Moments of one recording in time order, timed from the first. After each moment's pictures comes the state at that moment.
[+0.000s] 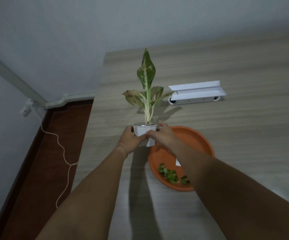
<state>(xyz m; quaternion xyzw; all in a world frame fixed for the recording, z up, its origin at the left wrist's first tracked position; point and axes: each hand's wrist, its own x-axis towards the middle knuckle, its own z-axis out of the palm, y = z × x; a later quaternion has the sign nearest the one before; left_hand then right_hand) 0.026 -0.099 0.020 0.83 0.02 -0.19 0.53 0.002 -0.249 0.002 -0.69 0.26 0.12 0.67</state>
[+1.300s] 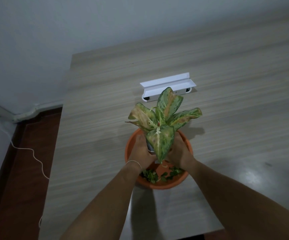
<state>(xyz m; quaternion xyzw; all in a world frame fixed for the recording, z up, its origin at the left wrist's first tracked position) -0.036 -0.191 -0.045 0.86 -0.22 -0.19 0.42 -0.104 -0.348 -0.041 -0.84 0.20 -0.01 0.51</state>
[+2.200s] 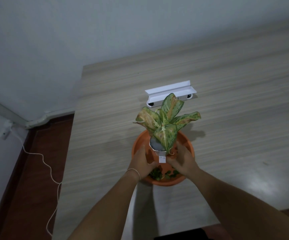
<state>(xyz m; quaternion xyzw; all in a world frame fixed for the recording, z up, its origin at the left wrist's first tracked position) -0.069 -0.155 -0.022 0.89 -0.17 -0.25 0.34 -0.144 -0.343 -0.072 -0.85 0.17 0.01 0.49</state>
